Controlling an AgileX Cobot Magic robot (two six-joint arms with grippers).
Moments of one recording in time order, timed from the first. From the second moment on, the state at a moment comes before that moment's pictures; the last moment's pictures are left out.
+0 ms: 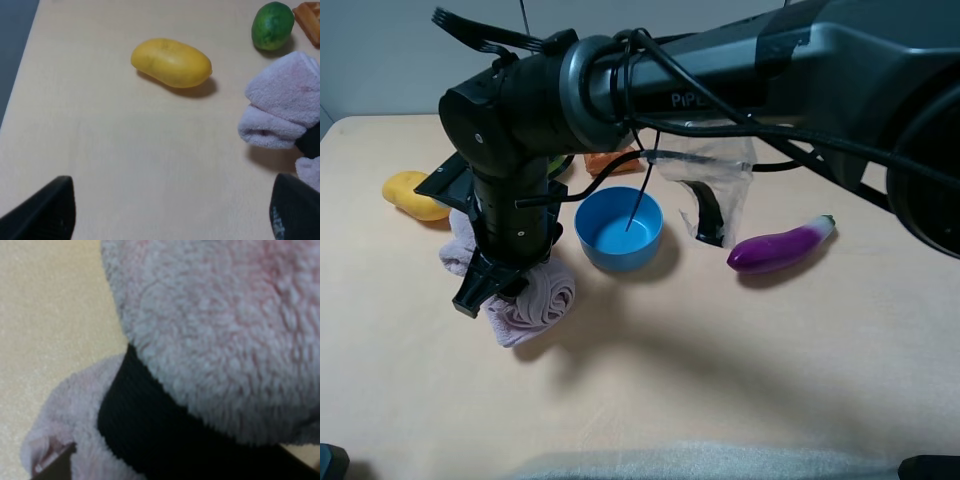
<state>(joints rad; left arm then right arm) 0.01 -0.01 -0.49 0.07 1.06 -0.01 1.10 2.26 -1.70 0.11 0.91 -0.13</state>
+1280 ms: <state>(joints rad) 0.01 -0.01 -0.49 0.07 1.06 -0.01 1.10 2.25 -1.70 0.10 0.91 -0.13</state>
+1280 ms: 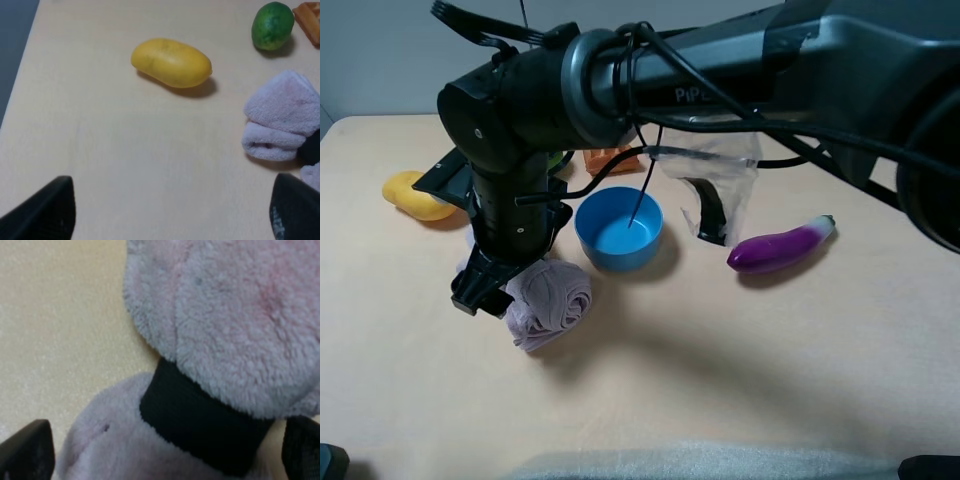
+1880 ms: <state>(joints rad) 0.01 -0.01 -0.49 0.07 1.06 -0.01 0.94 1.97 -1.71 0.06 1.00 -0.13</state>
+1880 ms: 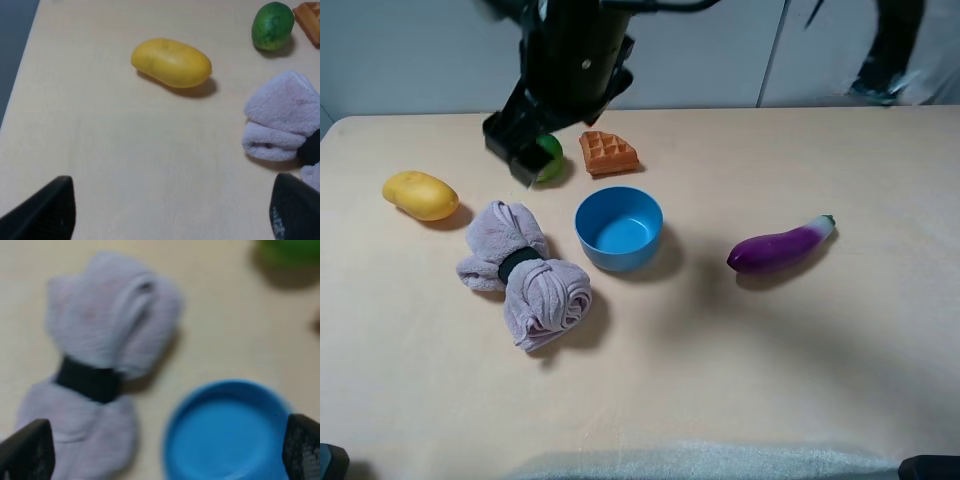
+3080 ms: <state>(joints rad) 0.01 -0.01 -0.49 0.07 1.06 -0.01 -0.14 1.19 -1.09 -0.14 0.94 0.03</state>
